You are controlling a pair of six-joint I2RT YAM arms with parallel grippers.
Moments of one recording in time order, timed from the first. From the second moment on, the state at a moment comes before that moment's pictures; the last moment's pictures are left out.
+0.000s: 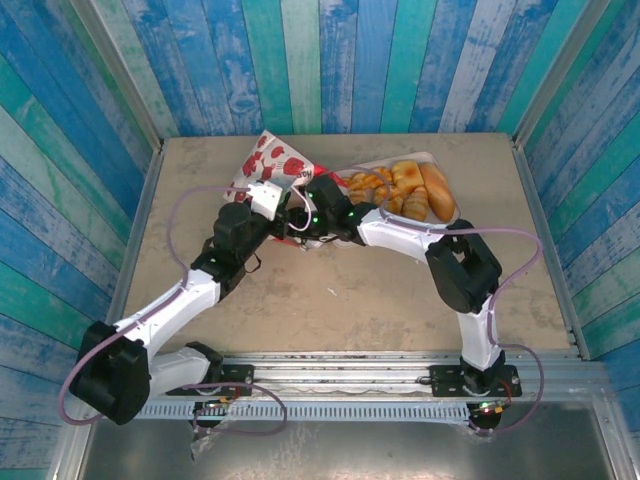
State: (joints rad) left arm -0.48 1.14 0.63 0.36 0.03 0.07; right arm 0.80 2.02 1.47 -0.13 -0.32 0.81
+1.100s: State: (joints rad) left arm -0.48 1.14 0.57 0.42 -0.08 0.07; right arm 0.79 1.92 1.36 -0.06 -0.37 0.74
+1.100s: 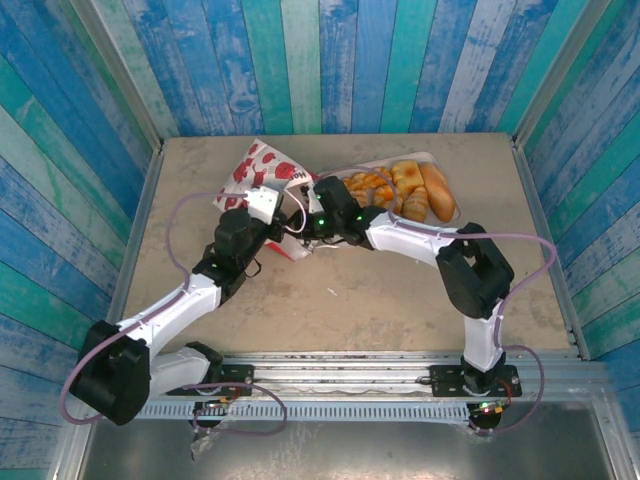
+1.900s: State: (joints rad) left arm -0.48 1.14 0.57 0.43 -0.04 0.06; right arm 0.80 1.98 1.38 -0.15 -0.30 0.75
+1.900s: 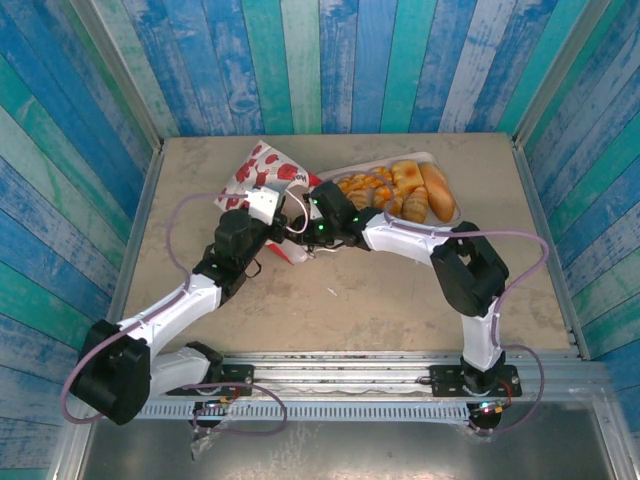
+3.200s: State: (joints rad) left arm -0.48 1.16 0.59 0.40 0.03 0.06; right arm 0.80 2.00 1.45 -0.26 -0.18 0.77
